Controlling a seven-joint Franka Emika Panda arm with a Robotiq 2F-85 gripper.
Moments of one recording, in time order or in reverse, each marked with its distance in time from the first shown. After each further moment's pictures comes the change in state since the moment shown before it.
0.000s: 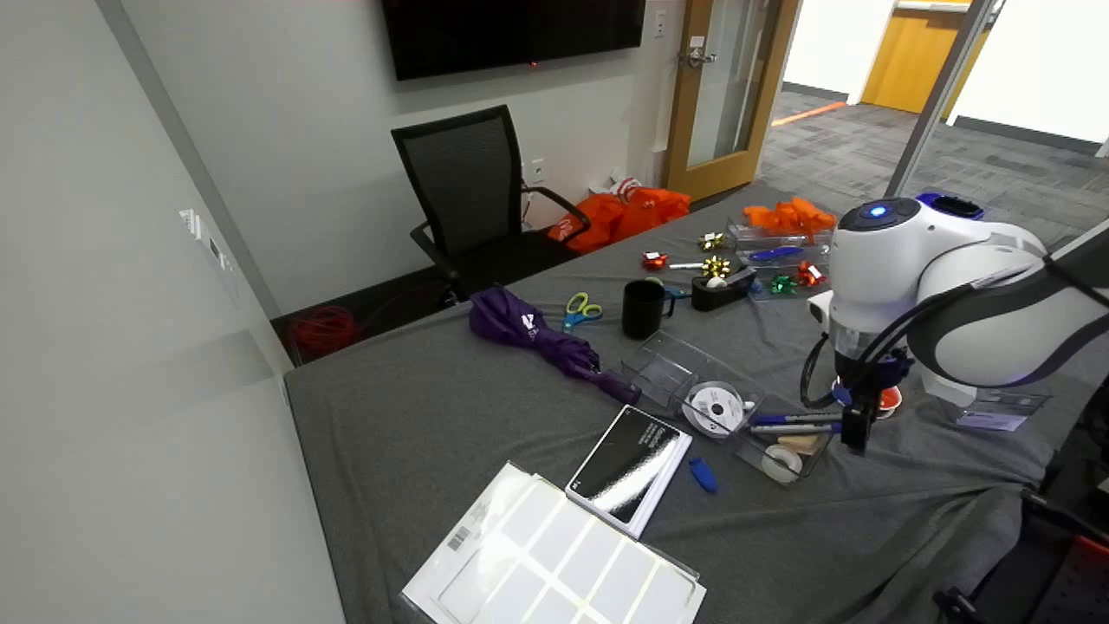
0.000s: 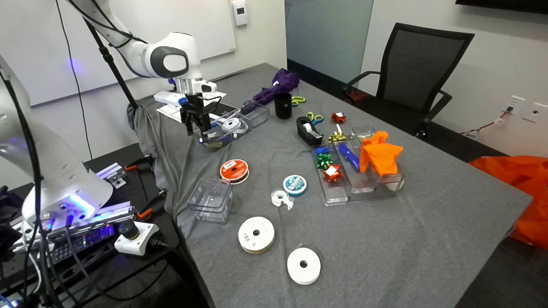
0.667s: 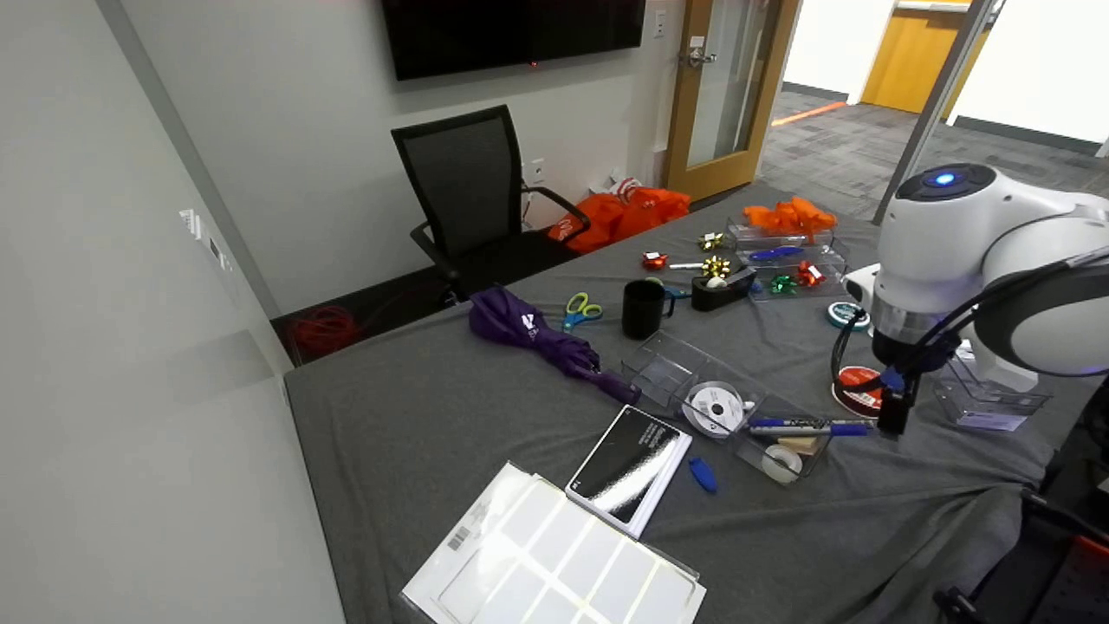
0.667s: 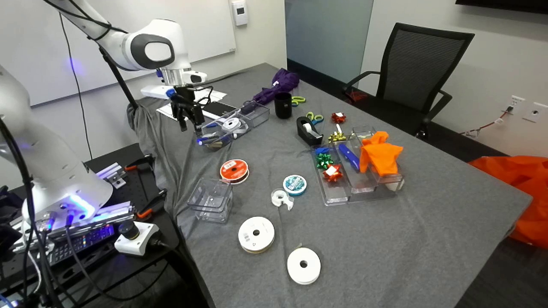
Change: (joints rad) arm -0.014 -0.195 -0.007 -0.112 -0.035 -0.023 -0.026
